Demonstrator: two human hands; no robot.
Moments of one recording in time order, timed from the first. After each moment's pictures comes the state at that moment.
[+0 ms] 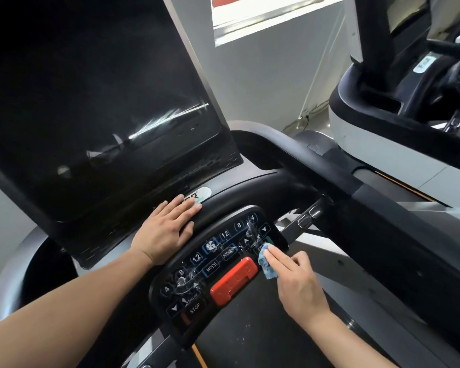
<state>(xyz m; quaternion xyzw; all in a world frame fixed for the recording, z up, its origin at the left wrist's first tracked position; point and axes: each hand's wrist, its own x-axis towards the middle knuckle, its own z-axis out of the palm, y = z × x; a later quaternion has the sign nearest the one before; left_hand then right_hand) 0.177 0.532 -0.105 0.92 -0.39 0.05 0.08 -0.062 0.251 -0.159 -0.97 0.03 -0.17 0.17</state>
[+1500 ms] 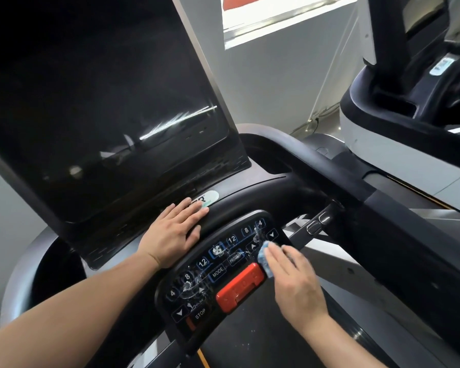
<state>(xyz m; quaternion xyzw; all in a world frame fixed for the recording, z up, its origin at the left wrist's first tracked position) 0.177 0.532 -0.106 0.92 -0.39 0.06 0.07 -0.048 0.262 -0.164 -0.97 0.01 -0.22 0.11</state>
